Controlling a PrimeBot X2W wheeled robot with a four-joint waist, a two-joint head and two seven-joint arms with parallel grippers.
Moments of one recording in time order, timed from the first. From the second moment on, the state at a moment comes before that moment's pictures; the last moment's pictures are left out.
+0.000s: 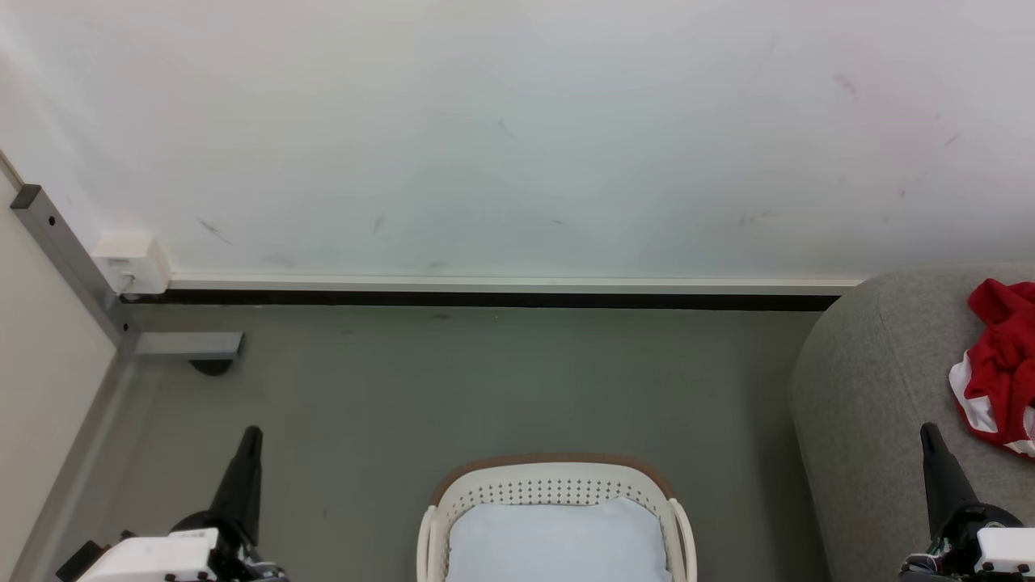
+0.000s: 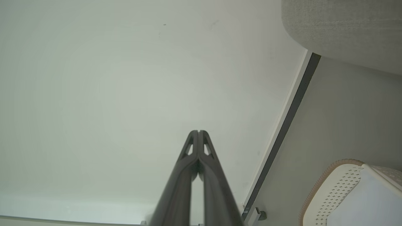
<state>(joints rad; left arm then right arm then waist) -0.11 0.05 0.12 0.22 -1.61 -0.10 0.11 -0.11 -0.16 0.04 0.24 1.75 0.13 -0.01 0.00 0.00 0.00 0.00</state>
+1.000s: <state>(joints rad) -0.11 0.05 0.12 0.22 -1.61 -0.10 0.11 -0.11 -0.17 0.05 0.24 1.75 0.13 -0.02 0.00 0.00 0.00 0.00</state>
